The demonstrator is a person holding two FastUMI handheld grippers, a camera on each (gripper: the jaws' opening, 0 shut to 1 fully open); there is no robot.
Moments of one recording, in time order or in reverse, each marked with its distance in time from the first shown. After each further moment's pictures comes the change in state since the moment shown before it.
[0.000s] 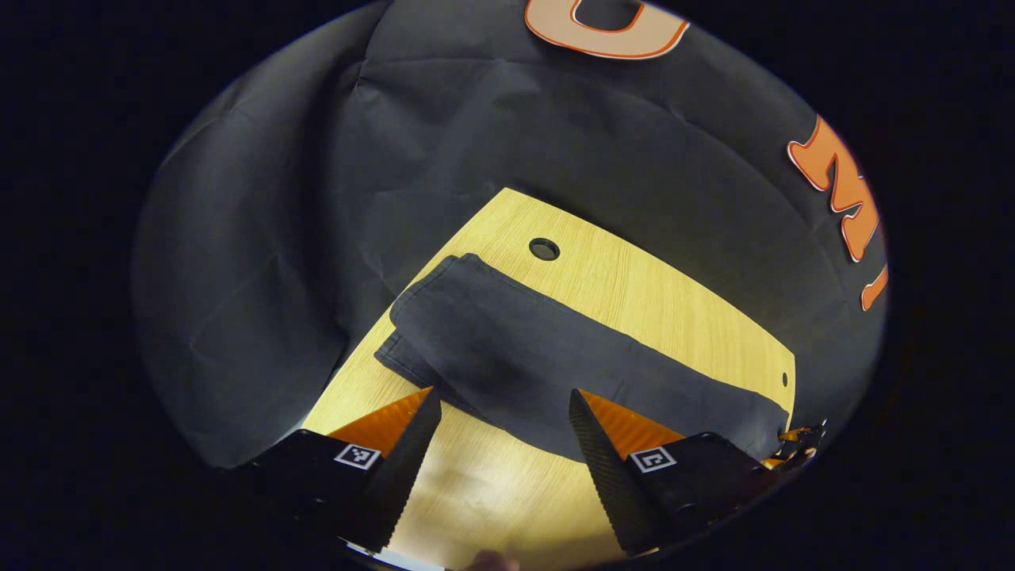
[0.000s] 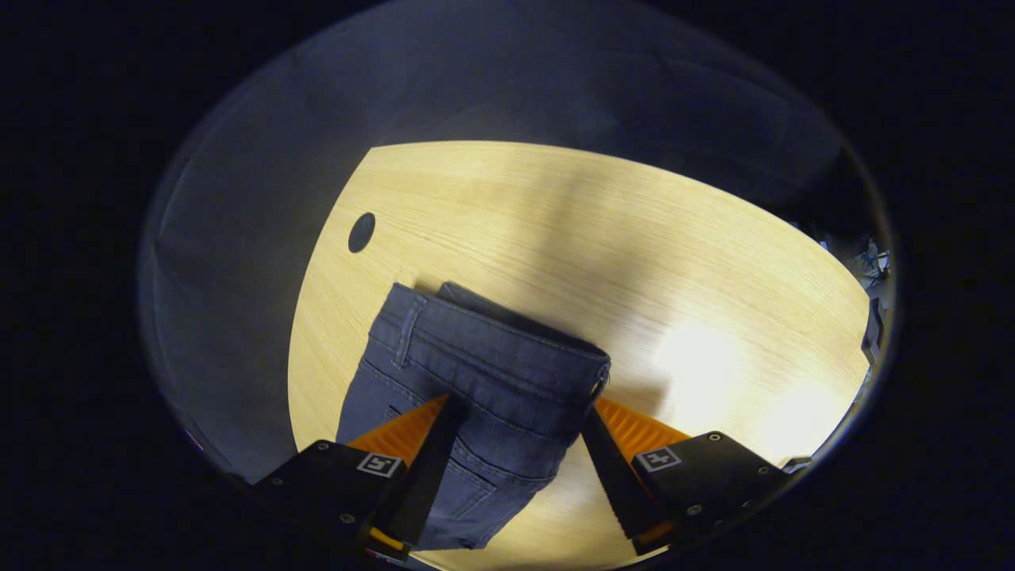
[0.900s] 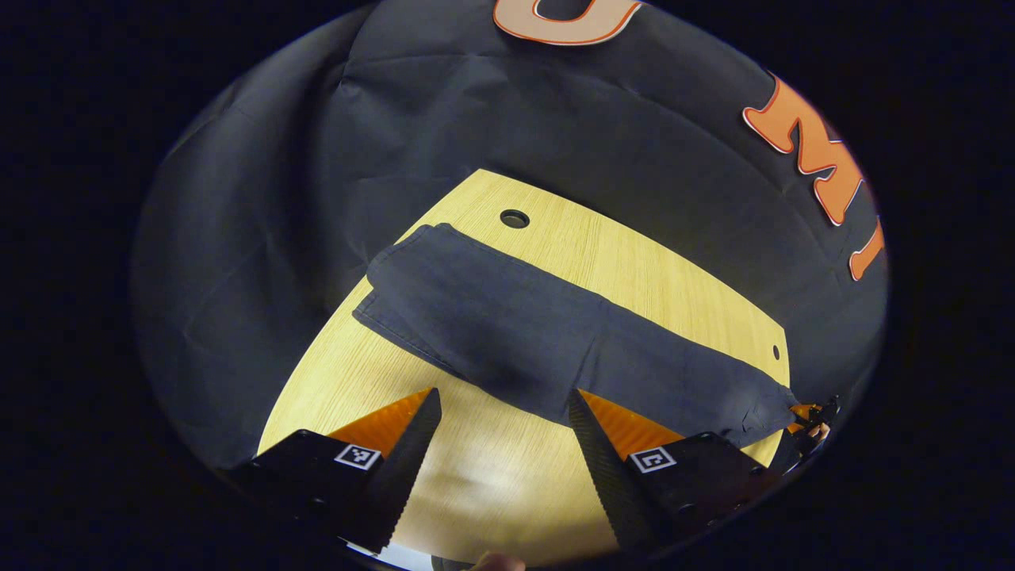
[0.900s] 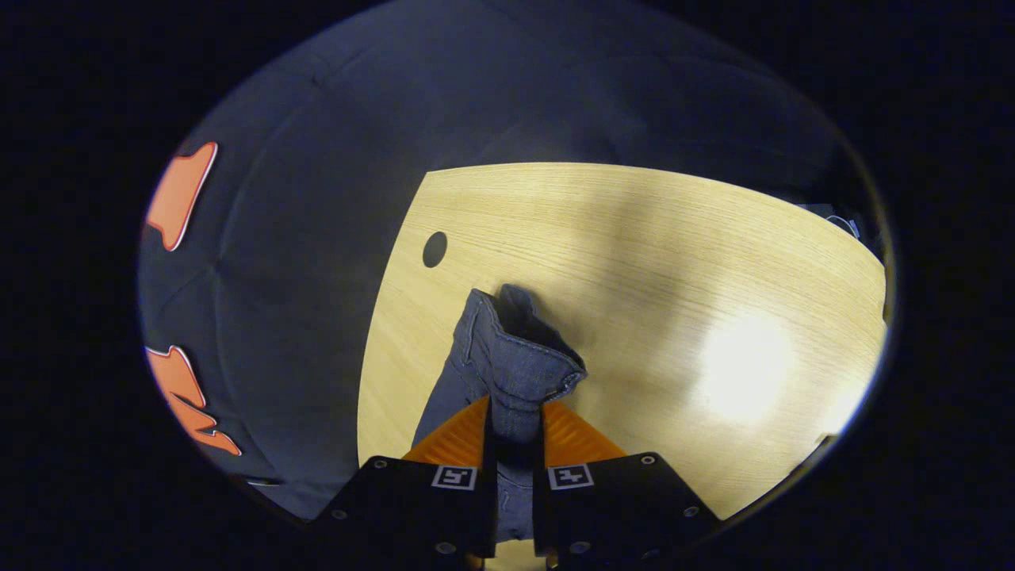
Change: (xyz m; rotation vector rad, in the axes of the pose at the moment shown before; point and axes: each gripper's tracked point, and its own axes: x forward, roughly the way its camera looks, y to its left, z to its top) left arm 0.014 -0.011 -0.008 0.062 0.032 -0.061; right arm -0.043 0.054 -0.004 0.051 -0.073 0.232
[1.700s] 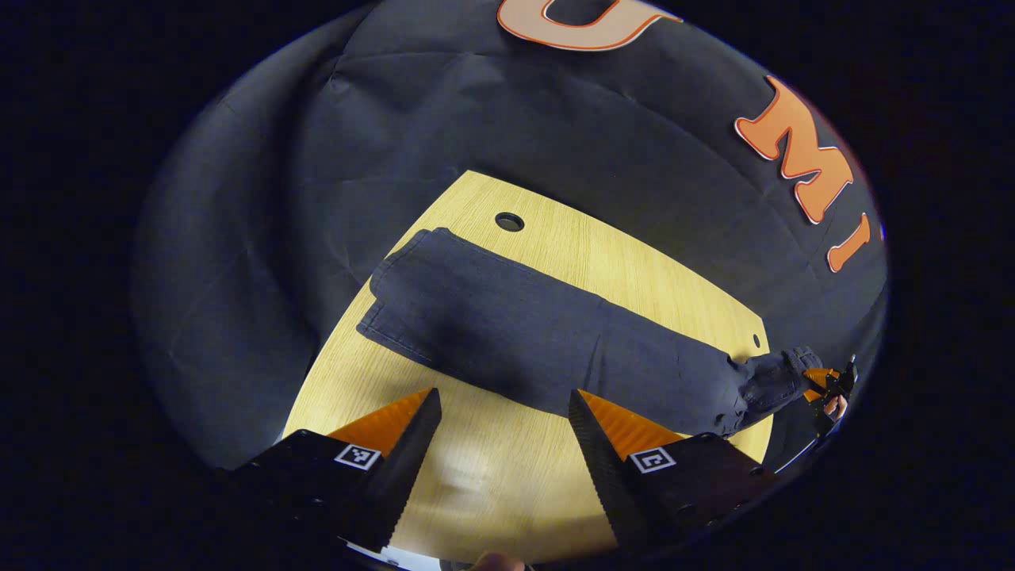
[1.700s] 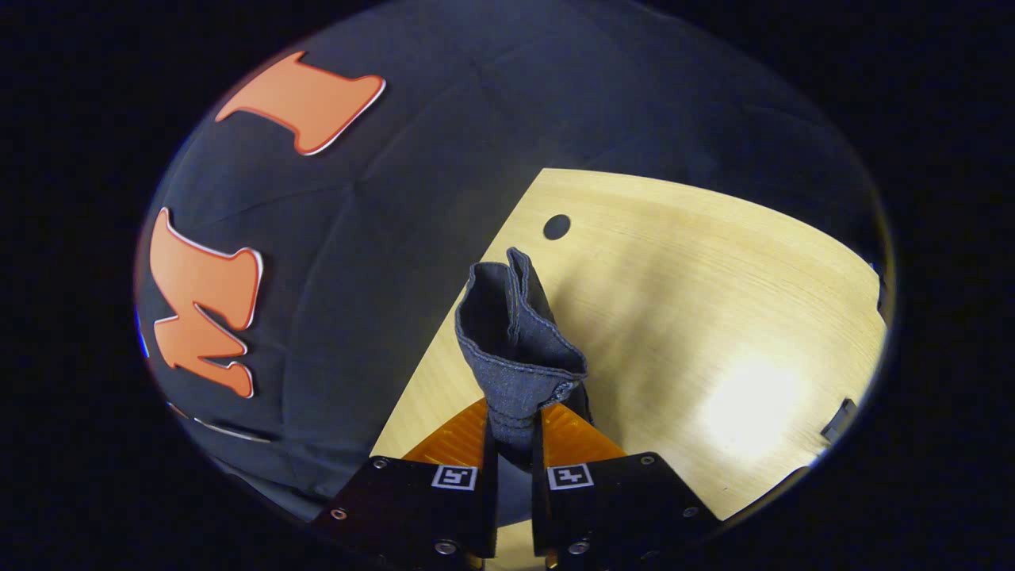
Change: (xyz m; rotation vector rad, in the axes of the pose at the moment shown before) left arm -0.004 0.000 0.003 0.028 0.014 -0.114; right arm -0.082 0.113 -0.086 -0.190 -0.057 0.150
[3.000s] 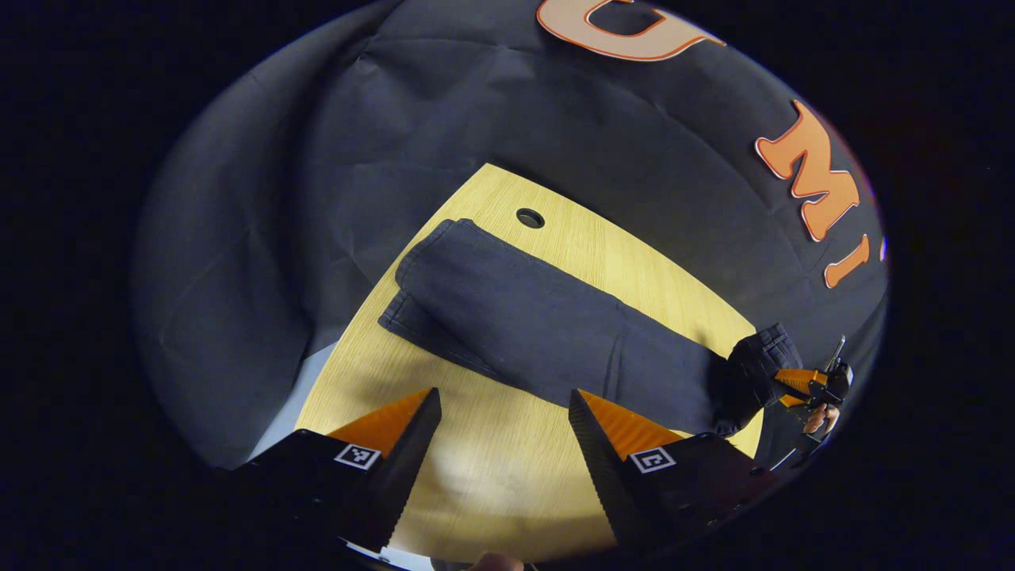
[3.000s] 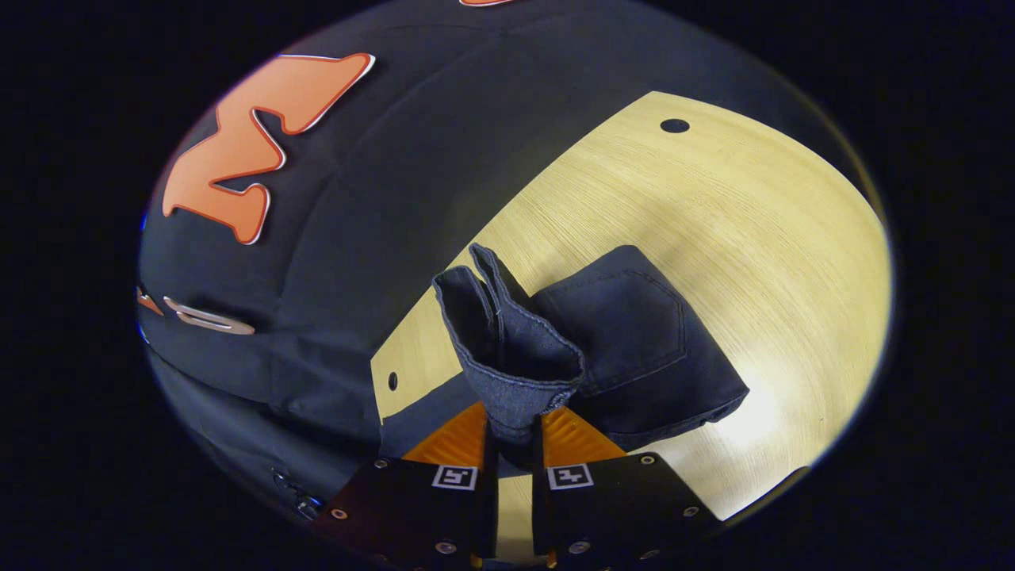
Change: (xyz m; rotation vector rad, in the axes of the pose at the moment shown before) left arm -0.003 -0.004 0.004 -0.049 0.019 -0.029; right arm 0.025 0.091 -0.189 -0.228 0.235 0.066
